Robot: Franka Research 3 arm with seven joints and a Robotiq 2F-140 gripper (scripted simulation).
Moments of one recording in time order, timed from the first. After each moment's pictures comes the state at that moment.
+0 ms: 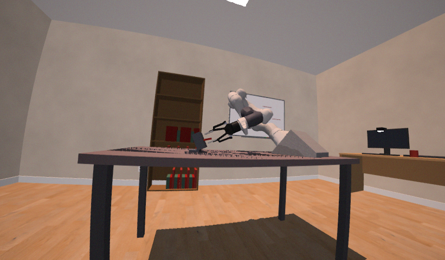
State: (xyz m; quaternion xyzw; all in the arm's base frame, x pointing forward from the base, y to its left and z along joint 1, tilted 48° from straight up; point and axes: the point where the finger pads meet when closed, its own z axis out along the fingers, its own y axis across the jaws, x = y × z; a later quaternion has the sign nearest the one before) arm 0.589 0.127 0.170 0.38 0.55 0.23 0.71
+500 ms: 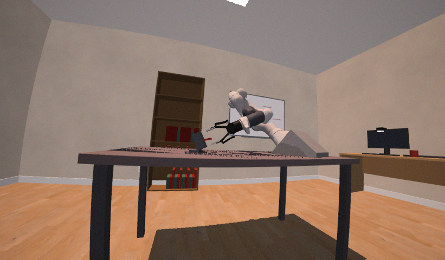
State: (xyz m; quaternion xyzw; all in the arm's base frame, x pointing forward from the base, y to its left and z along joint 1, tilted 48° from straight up) arm 0.577 0.133 0.166 0.38 0.55 0.23 0.71
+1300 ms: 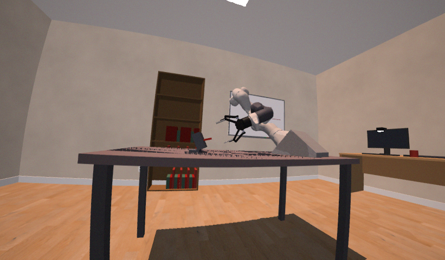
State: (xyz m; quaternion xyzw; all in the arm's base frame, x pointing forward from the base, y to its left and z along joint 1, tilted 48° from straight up) arm 0.512 0.155 0.158 0.38 0.56 0.22 0.70
